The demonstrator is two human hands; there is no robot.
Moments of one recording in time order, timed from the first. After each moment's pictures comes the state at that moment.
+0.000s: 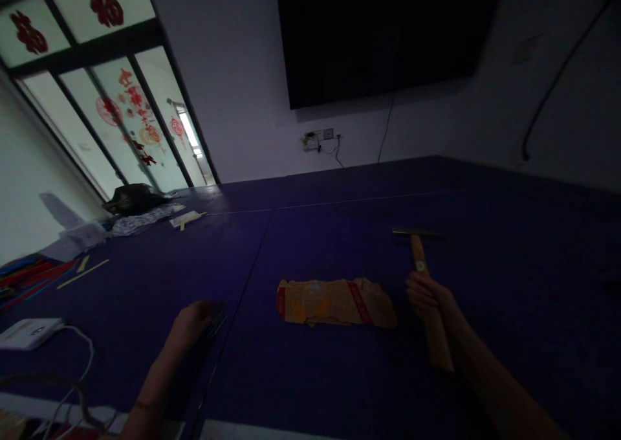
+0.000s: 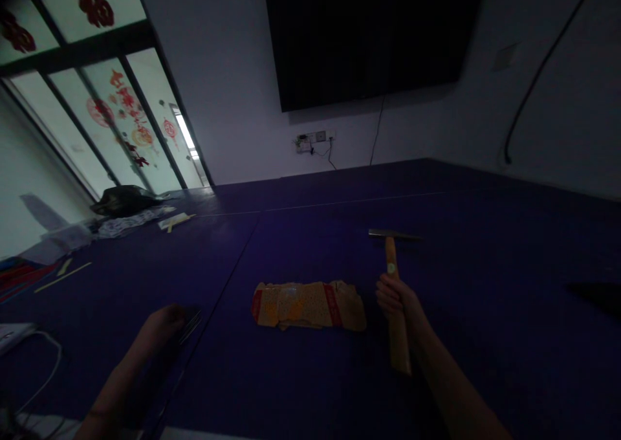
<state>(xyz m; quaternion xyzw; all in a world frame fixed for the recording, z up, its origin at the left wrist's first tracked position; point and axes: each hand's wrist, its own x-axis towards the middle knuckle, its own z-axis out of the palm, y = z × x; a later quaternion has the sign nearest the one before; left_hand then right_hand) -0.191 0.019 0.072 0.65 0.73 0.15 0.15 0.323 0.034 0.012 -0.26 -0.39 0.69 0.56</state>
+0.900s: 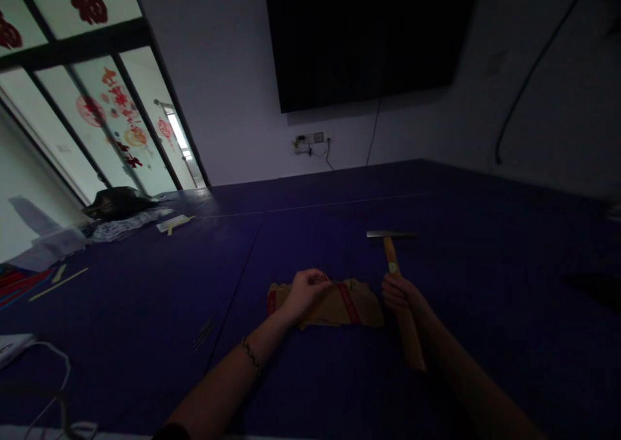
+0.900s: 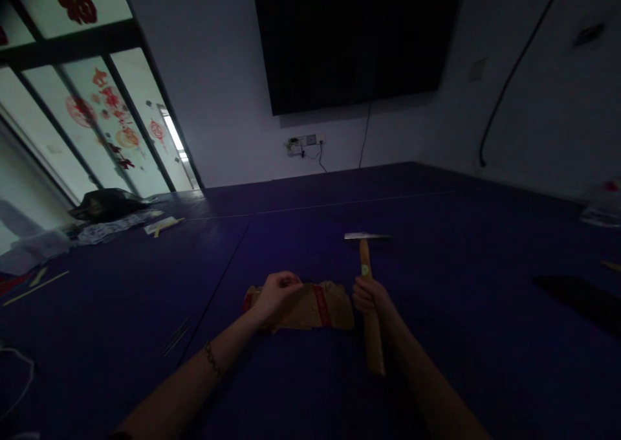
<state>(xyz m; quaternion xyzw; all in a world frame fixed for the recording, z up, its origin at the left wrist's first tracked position) 0.057 0.062 0.064 0.68 0.41 0.39 0.47 0.299 0.034 0.013 -0.26 -0.41 0.70 0.53</state>
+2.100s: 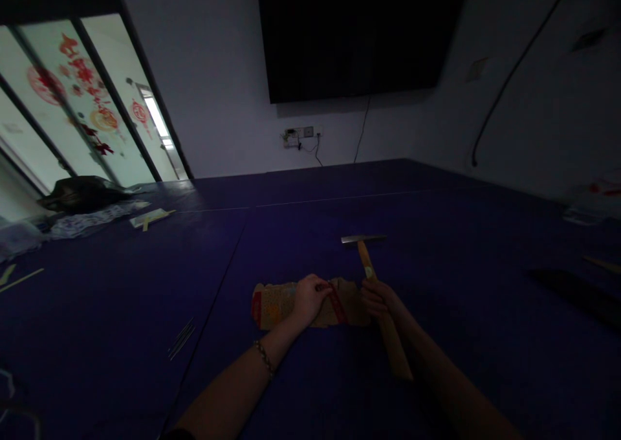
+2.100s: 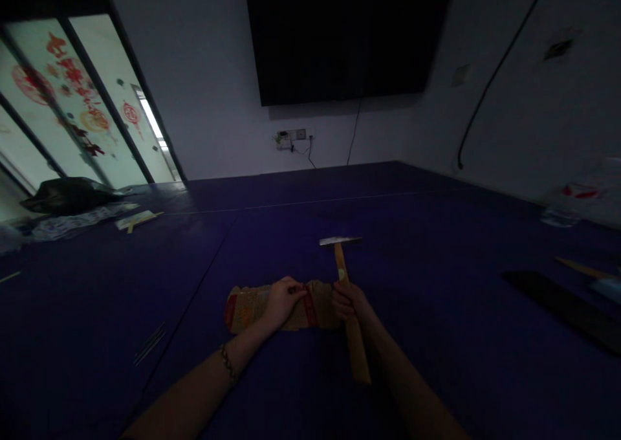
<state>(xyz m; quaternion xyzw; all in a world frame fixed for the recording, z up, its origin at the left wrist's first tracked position) 0.095 0.063 0.024 0.75 0.48 0.33 0.31 0.280 0.028 0.007 -0.30 -0.40 0.70 0.51</state>
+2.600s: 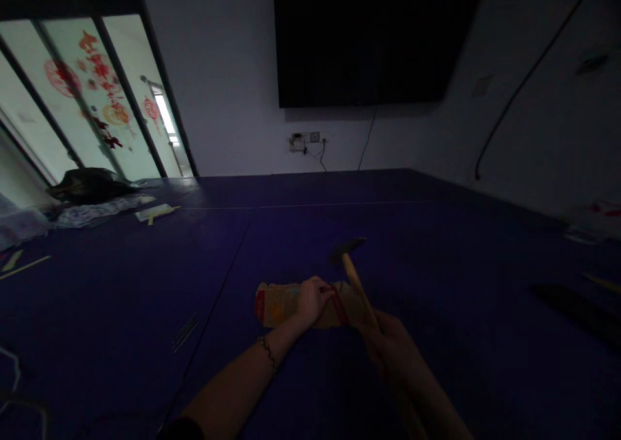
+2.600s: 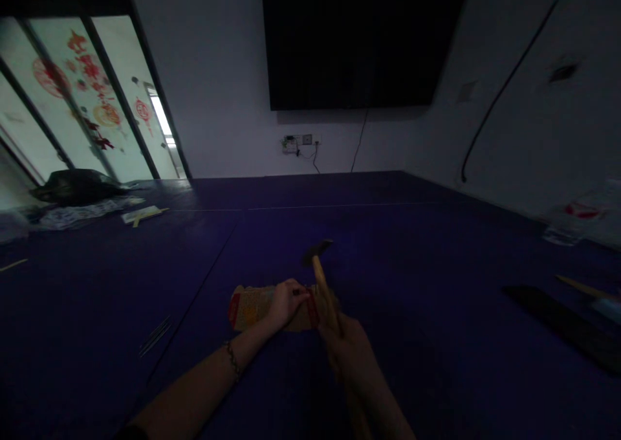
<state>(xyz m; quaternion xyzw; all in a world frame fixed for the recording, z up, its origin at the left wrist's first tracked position) 0.100 0.066 0.018 0.76 0.48 0.33 0.29 0.218 -0.063 0.077 -0.60 -0.46 0.47 0.45</state>
